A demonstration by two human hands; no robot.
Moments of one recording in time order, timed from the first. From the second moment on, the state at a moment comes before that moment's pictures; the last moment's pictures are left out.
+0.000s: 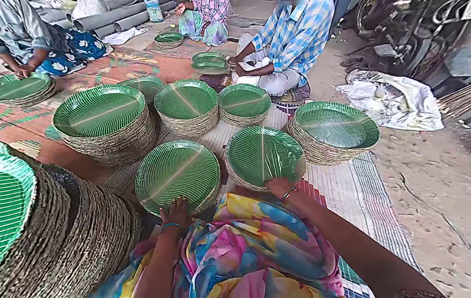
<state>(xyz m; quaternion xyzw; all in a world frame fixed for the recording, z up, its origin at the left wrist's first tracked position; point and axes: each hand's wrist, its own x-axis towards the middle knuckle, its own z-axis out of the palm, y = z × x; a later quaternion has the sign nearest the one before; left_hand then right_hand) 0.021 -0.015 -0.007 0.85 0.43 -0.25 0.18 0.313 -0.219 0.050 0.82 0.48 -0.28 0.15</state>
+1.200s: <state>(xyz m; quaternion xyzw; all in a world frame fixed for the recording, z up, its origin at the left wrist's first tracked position) 0.009 0.001 0.003 0.81 0.51 -0.18 0.23 0.207 -0.090 0.036 0.73 0.60 -0.31 0.15</state>
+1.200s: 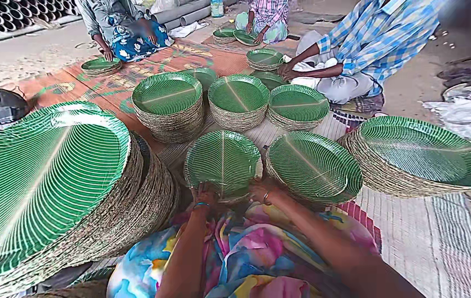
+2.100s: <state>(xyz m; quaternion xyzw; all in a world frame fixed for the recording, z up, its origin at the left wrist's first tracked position) 0.019 -0.025 0.013 0.84 0.45 -0.11 0.27 0.270 -0.138 0.056 0.79 0.53 0.15 -0.26</state>
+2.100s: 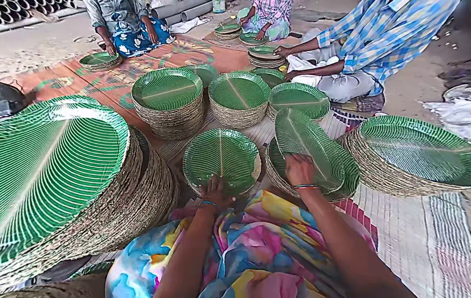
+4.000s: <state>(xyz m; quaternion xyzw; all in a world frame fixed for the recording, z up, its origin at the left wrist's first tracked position) 0.013 -0.015 0.021 0.72 0.62 -0.08 0.30 0.186 -0.104 -0.045 0.69 0.70 -0.03 -0.18</state>
